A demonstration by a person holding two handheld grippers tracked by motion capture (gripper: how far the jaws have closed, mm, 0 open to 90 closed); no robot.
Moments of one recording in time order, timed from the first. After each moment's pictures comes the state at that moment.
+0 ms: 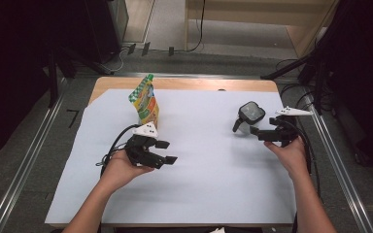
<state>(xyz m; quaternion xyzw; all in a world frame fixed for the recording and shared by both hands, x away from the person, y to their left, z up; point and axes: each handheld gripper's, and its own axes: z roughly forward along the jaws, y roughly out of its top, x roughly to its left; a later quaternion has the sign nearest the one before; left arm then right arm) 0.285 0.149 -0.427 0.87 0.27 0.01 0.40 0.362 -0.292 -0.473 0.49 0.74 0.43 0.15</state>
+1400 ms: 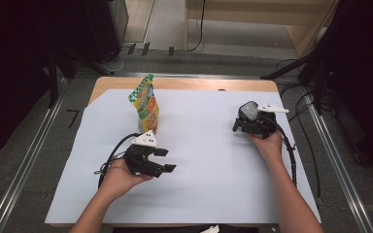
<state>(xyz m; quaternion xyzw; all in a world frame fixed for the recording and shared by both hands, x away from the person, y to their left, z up) 0.266 0.152 -0.439 0.88 0.27 0.01 0.40 0.414 -0.258 -0.524 0.48 0.72 0.45 0.20</state>
